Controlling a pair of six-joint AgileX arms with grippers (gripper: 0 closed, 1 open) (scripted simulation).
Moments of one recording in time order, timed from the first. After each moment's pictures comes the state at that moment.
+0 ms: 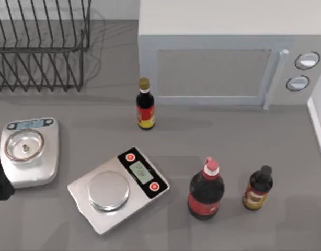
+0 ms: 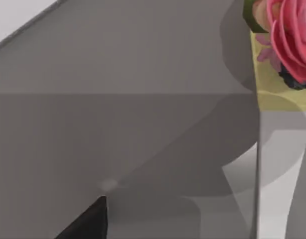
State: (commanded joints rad) left arm 0.00 0.00 0.00 0.00 0.00 0.00; right arm -0.23 1.50 0.62 -0.67 0.00 0.35
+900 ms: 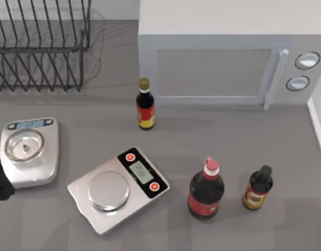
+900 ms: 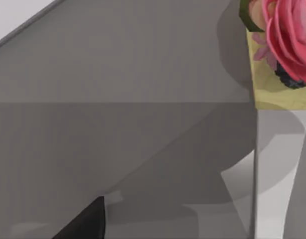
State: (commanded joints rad) left arm 0.00 0.00 0.00 0.00 0.00 0.00; right arm -0.23 1.55 0.57 -0.58 0.00 0.35
